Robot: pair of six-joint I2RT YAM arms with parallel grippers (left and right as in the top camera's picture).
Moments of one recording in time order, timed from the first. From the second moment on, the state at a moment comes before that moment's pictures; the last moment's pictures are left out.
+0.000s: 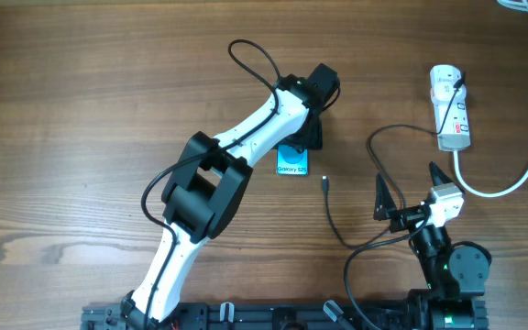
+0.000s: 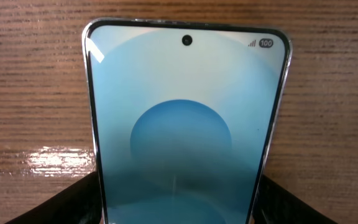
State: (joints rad) left arm -0.68 2.35 1.88 -1.01 -0.06 -0.64; right arm -0.02 0.02 0.01 0.01 -0.24 0.01
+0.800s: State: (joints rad) left arm -0.27 1.94 1.87 -1.06 1.32 -0.65; right arm -0.02 0.02 0.01 0.01 -0.24 0.01
